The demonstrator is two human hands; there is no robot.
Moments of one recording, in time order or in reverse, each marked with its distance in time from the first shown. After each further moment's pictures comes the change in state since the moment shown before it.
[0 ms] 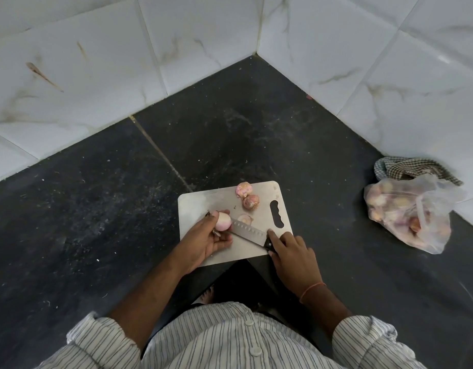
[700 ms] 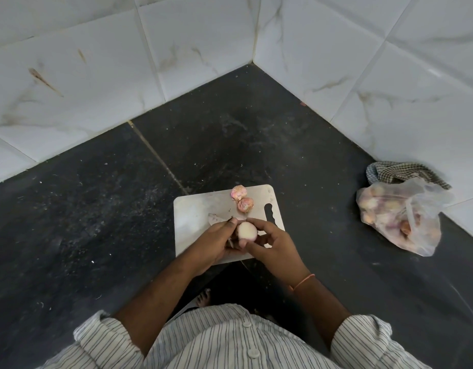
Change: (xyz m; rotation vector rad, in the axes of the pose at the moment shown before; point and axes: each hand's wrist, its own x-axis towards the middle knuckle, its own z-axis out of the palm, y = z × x) left_hand -0.004 -0.006 0.042 0.195 -0.097 -0.038; right_hand 0.005 -0.040 -0.064 1.192 0.004 -0.010
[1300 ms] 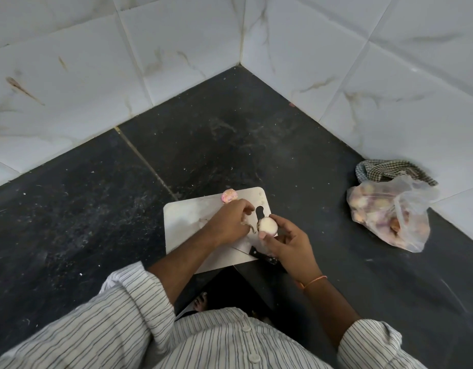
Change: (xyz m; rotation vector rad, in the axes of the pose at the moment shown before) left_hand 0.064 0.038 0.035 1.080 0.137 0.285; right_hand 0.003 0.025 -0.040 0.161 0.220 0.138
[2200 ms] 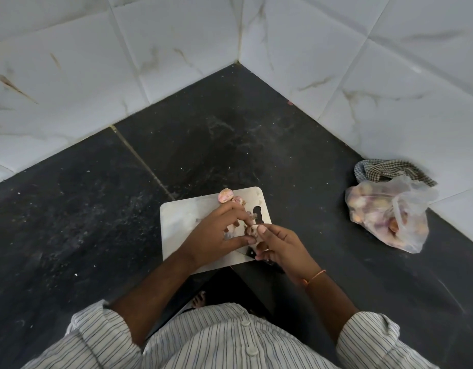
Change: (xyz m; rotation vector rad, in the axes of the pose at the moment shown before) left_hand -0.052 -0.013 -0.015 -0.123 0.137 0.435; right_hand -0.001 -0.025 0.001 0.234 -0.300 0.187
